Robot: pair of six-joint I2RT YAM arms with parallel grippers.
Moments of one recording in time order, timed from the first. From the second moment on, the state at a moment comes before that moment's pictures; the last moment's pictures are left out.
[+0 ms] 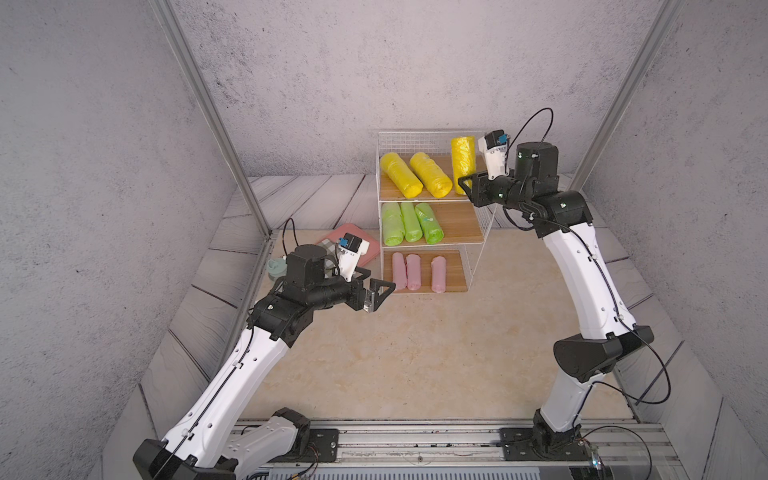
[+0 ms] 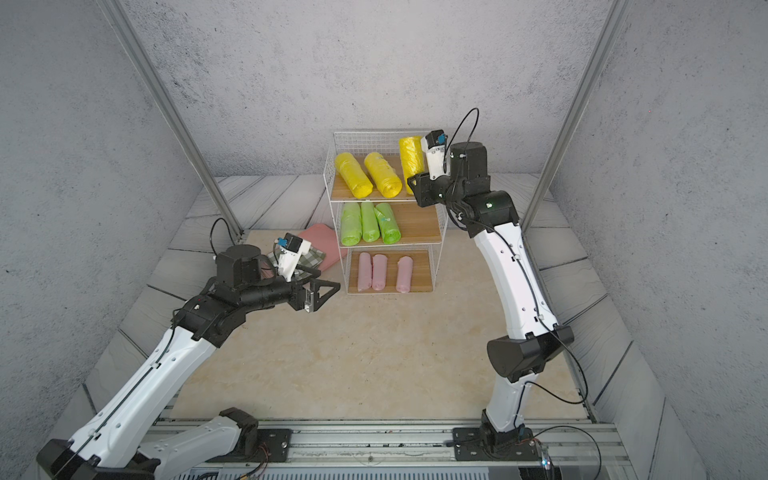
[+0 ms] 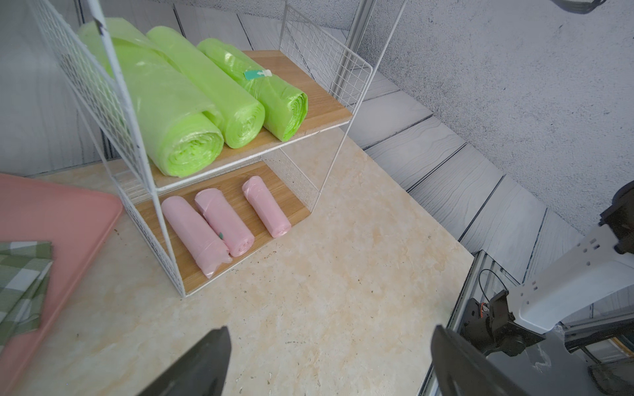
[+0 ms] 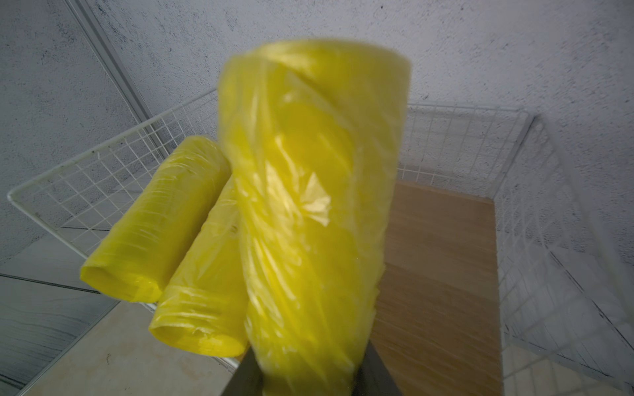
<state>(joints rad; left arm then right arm) -0.43 1.07 1.16 -0.52 0.52 -0.16 0.35 1.81 2.33 -0.84 -0.22 0.04</state>
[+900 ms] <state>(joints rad) -0.43 1.10 1.15 -0.52 0.55 -0.16 0.35 1.82 2.38 -0.90 -0.32 0.11</state>
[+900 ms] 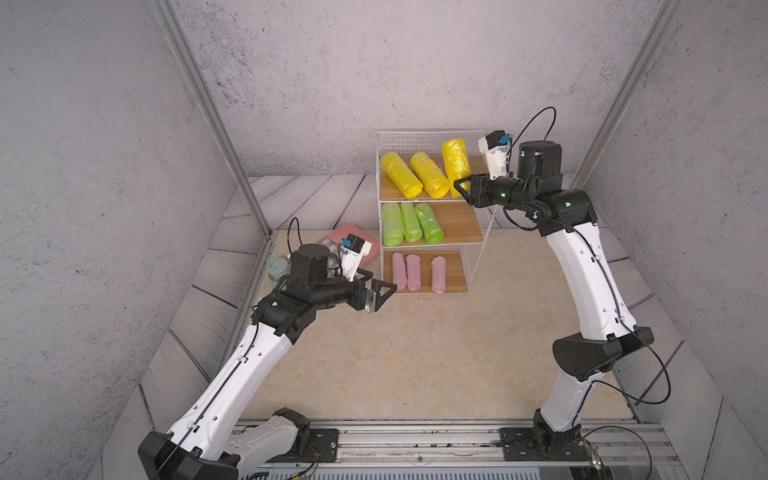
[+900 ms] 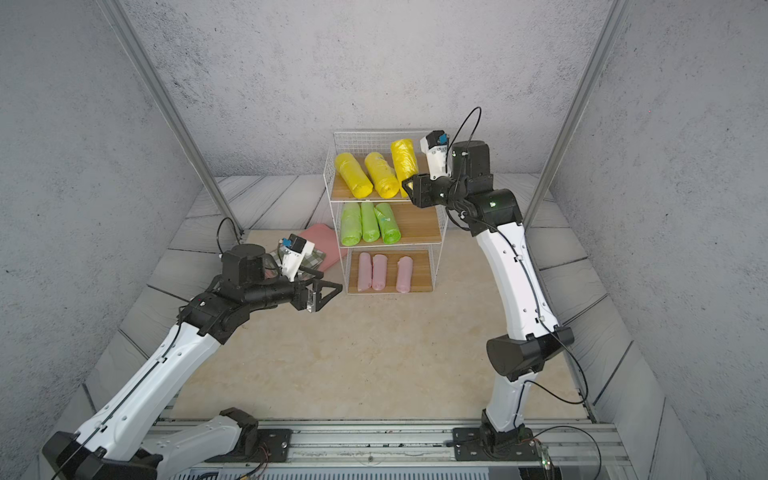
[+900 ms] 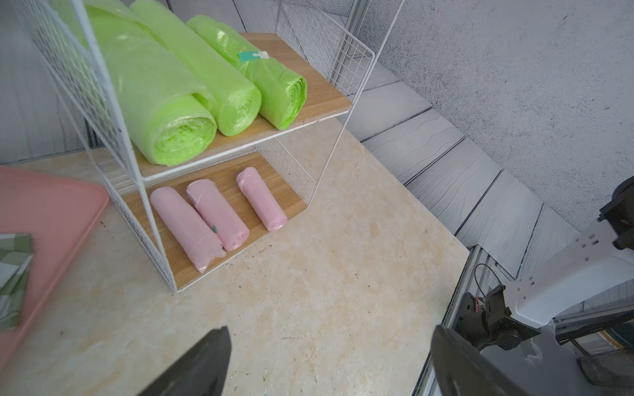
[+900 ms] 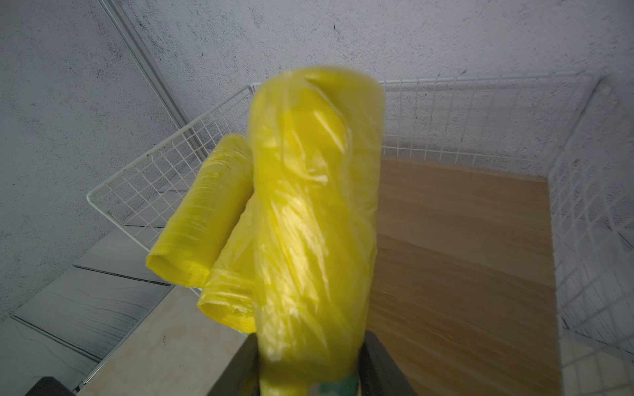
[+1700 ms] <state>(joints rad) -0.42 1.09 1.14 -0.53 0.53 -0.16 0.35 1.84 2.33 -0.80 -0.34 0.20</state>
